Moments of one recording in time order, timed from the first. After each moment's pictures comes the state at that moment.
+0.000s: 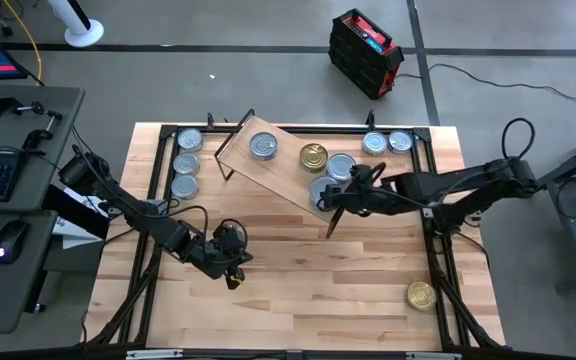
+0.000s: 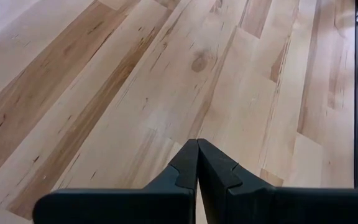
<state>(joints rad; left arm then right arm) -0.55 1.39 0.77 -0.26 -0.45 -0.91 0.15 1.34 1.16 -0.69 0.47 1.49</state>
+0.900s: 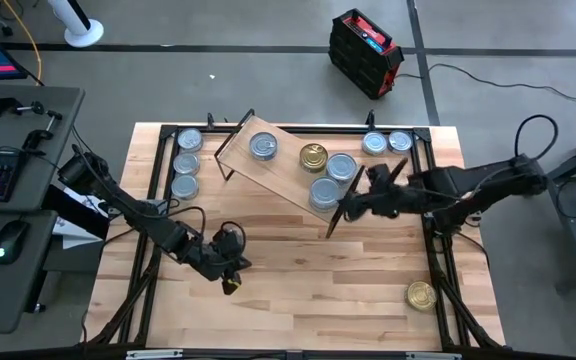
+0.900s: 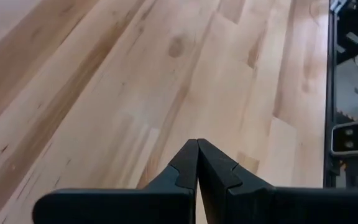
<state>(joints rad) -0.57 1.38 0.77 -0.25 -0.37 -0.91 0.25 1.21 1.24 -0.91 0.44 1.34</state>
